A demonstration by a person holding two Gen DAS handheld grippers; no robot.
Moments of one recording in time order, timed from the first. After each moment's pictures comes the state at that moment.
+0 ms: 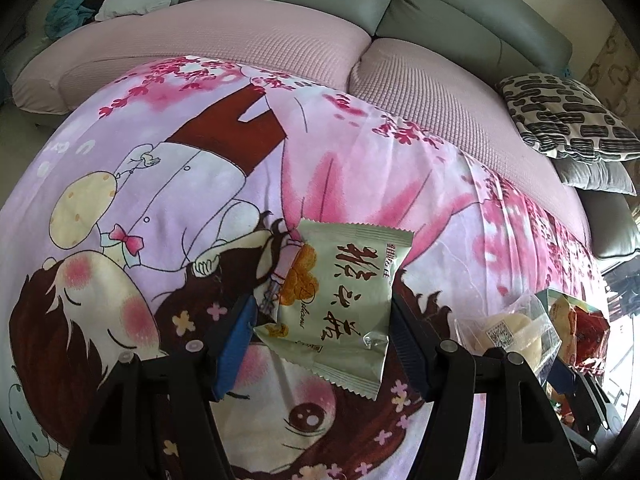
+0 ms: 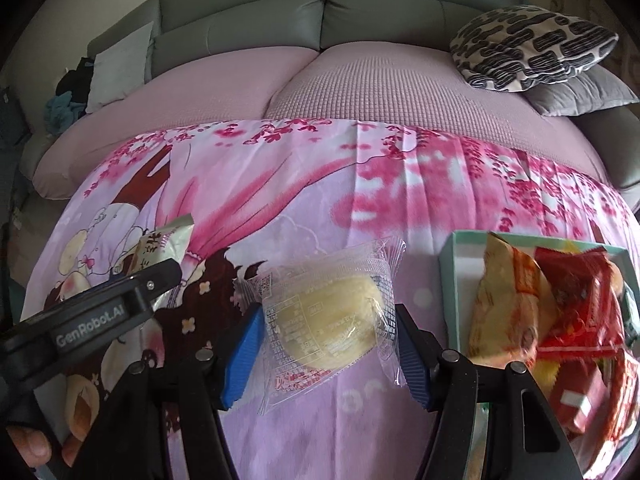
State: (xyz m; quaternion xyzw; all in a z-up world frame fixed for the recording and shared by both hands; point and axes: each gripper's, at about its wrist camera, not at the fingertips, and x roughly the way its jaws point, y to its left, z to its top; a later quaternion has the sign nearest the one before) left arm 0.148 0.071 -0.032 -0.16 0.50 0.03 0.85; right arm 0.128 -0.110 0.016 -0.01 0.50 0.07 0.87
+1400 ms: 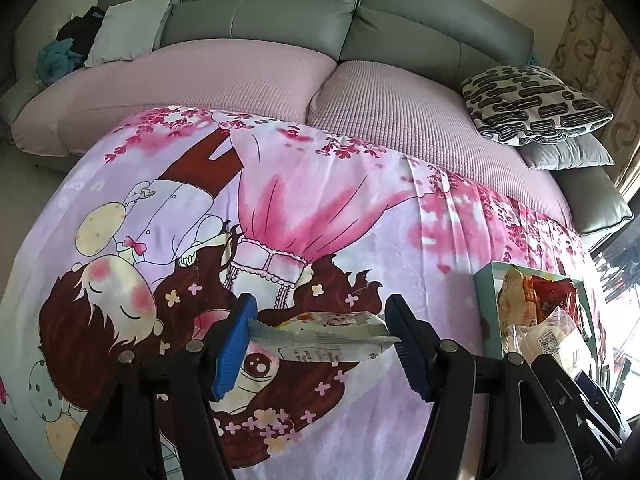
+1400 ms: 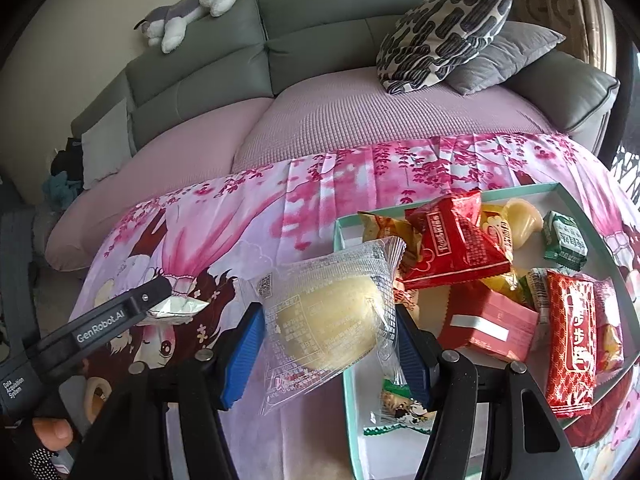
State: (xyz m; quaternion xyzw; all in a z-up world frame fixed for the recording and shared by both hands) left arm 0.110 0.024 0.016 -0.11 0.46 0.02 0.88; right arm 0.066 -0.201 0.061 0.10 0.45 0.03 0.89
